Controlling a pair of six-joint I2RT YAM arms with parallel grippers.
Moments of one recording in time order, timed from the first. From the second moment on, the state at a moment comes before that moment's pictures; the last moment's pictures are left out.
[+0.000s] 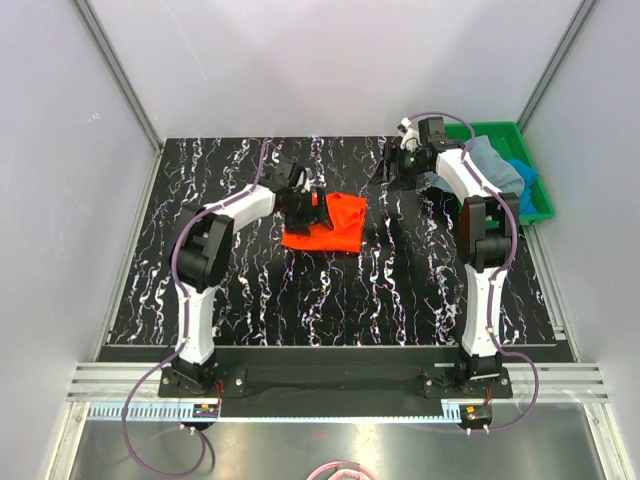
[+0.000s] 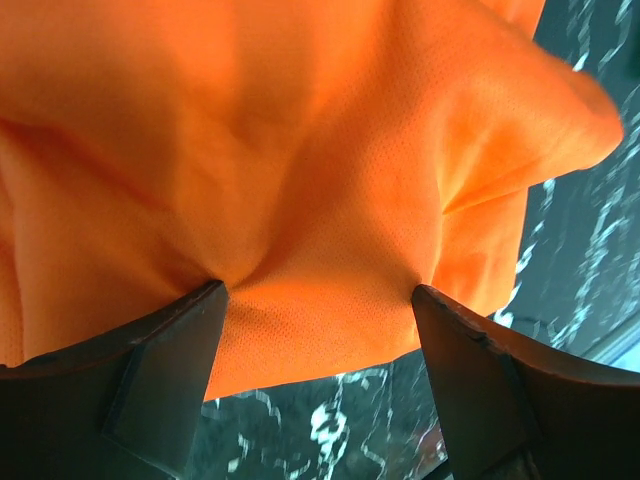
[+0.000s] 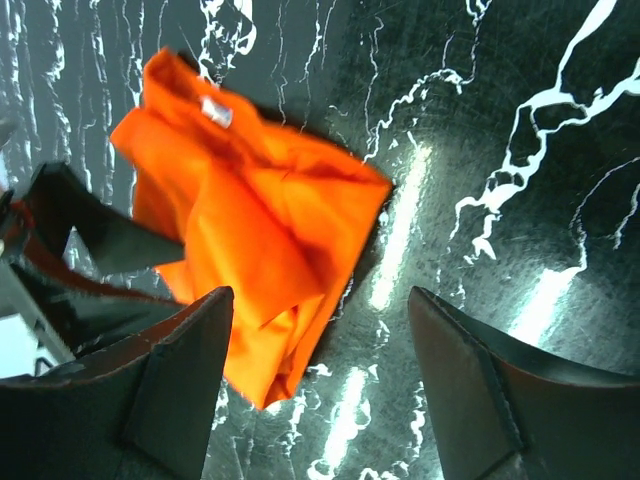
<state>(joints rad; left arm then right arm) -0.42 2.11 1.54 -0.45 0.38 -0.54 0.13 2.26 1.95 -0.64 -0.59 0.25</state>
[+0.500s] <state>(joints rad) -0.53 2.06 1.49 -0.52 0.30 -0.50 0.23 2.19 1.85 -0.69 -0.59 -0.18</state>
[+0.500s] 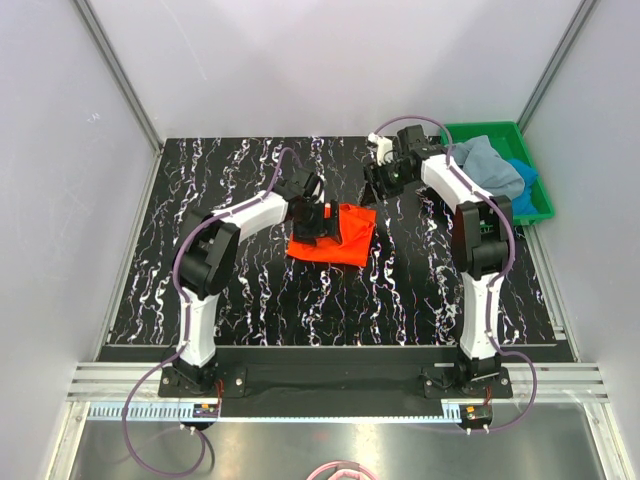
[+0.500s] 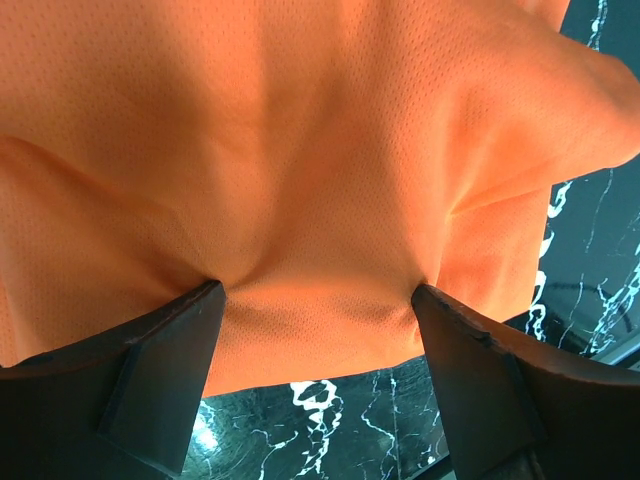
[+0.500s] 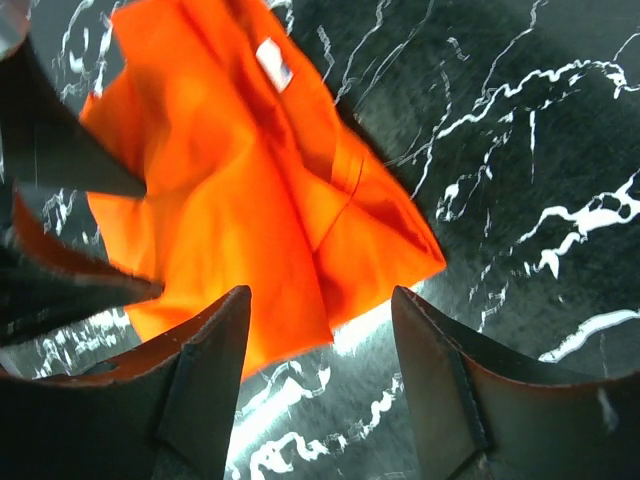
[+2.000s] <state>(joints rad) -0.54 2.06 1.53 -0.56 0.26 -0.47 0.31 2.26 1.86 -0.77 -0.50 -0.37</state>
